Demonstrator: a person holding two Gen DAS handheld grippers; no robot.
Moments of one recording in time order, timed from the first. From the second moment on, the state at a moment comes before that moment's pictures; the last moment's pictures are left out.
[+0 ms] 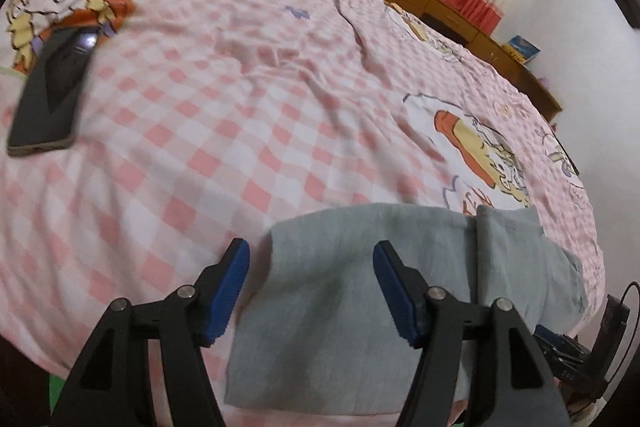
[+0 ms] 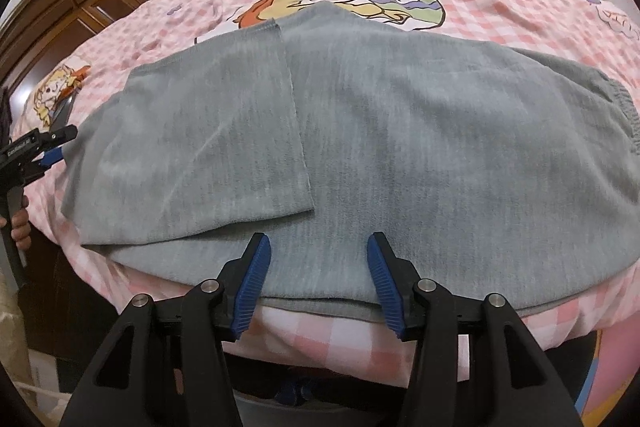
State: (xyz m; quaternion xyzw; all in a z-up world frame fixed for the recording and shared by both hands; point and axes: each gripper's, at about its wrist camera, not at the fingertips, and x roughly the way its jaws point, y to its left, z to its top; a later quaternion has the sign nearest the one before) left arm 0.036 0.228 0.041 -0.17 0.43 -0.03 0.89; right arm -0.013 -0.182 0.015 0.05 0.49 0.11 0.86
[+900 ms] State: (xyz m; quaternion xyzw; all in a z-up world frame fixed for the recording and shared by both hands) left arm 0.008 0.211 0.040 -0.09 0.40 0.05 0.91; right arm 0.003 -0.191 0.045 0.14 0.45 0.14 0.87
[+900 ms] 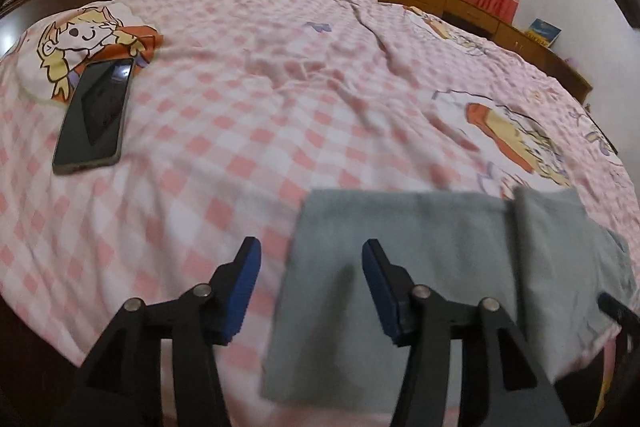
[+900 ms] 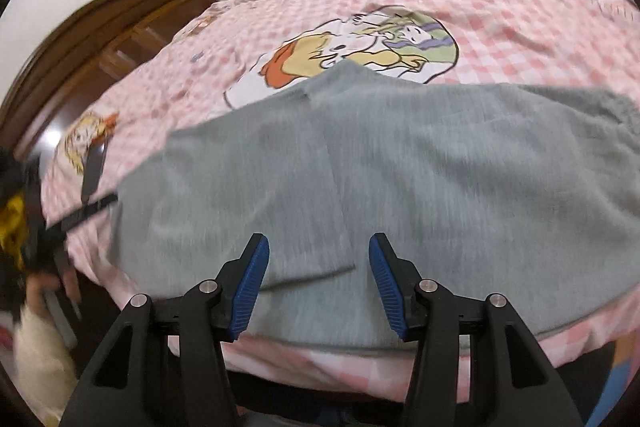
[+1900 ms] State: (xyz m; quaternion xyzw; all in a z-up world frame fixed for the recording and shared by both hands) left arm -0.068 0.233 0.028 -0.18 0.38 0.03 0.90; right arm 0.043 0.020 0.094 0.09 0.47 0.40 0.79
